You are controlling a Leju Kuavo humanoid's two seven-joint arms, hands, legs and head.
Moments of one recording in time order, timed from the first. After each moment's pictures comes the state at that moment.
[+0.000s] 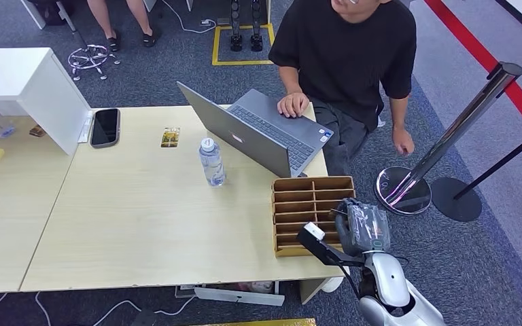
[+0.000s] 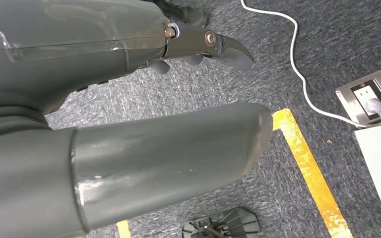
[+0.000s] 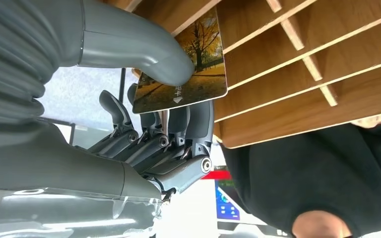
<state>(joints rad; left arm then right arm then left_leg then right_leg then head) -0.16 0.07 -1.03 -0.24 0.57 0.32 -0.11 -0.12 -0.35 0.62 -1.54 1.04 -0.37 0.49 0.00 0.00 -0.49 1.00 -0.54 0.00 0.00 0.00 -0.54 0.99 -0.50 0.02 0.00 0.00</state>
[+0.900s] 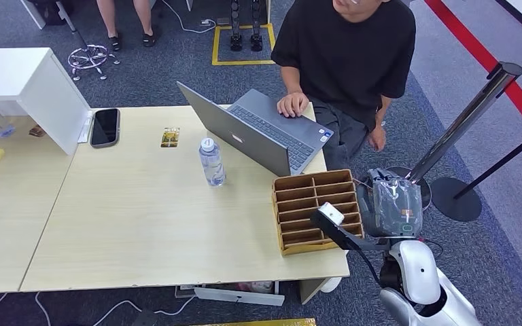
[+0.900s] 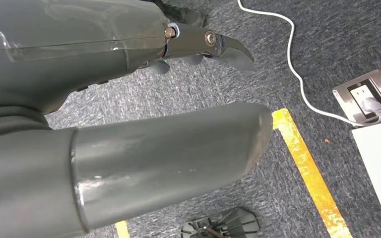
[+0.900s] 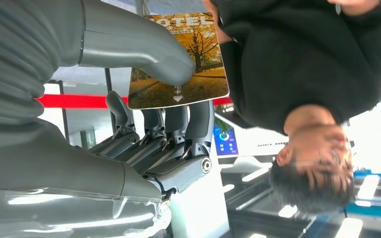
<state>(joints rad) -0.15 0.07 -1.03 -0.24 0.56 0.32 -0.12 -0.10 -0.43 0.50 -1.87 1.18 -0.28 0.53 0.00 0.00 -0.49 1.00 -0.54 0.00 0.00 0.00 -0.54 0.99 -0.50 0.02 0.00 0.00</state>
